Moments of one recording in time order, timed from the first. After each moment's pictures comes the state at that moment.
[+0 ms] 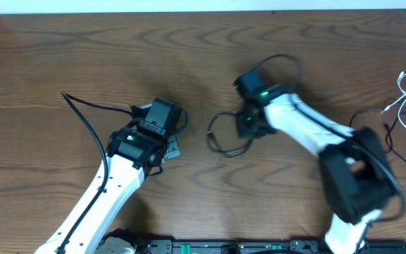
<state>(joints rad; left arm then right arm) -0.43 1.26 0.99 -1.00 -0.20 -0.70 0.49 1.92 1.30 -0.79 -0.05 0.45</state>
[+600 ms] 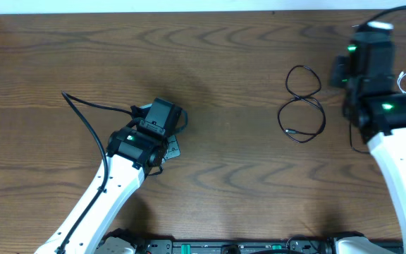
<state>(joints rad) -0.43 1.26 0.99 -1.00 -0.20 -0.70 0.11 1.35 1.30 -0.60 0.42 0.19</state>
